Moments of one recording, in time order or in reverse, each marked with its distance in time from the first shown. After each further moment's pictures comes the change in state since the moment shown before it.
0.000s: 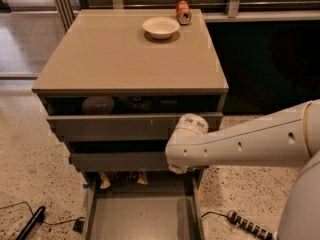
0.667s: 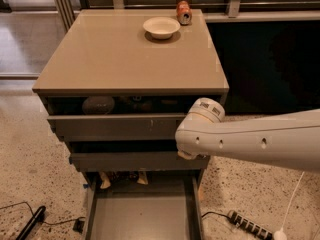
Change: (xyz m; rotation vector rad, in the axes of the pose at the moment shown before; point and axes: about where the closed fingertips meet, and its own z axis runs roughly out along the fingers) arm 0.017 -0.050 -0.053 0.092 -0.005 0.078
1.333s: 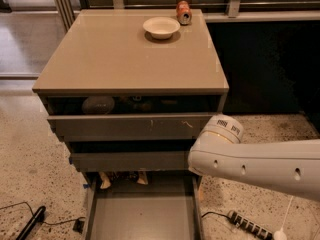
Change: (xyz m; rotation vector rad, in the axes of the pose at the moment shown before) arm 0.048 0.032 -0.023 -0.003 0.011 0.002
